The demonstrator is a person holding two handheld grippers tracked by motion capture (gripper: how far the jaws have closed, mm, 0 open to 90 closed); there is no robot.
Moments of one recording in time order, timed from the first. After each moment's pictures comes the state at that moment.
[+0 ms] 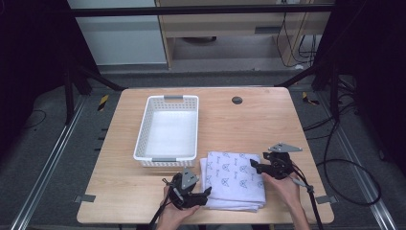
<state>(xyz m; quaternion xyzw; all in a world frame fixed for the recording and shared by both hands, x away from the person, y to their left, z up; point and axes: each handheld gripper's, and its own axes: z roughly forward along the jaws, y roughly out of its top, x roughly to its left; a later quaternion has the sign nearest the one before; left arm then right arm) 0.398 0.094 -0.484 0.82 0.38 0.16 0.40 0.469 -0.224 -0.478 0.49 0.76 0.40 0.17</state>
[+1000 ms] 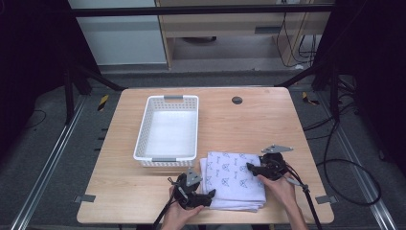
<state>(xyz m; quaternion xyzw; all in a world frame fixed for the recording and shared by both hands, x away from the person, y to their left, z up) 0.407 0.086 -0.504 0.82 0.40 0.12 0.39 0.477 -0.215 -0.496 0.48 0.78 0.37 0.15</state>
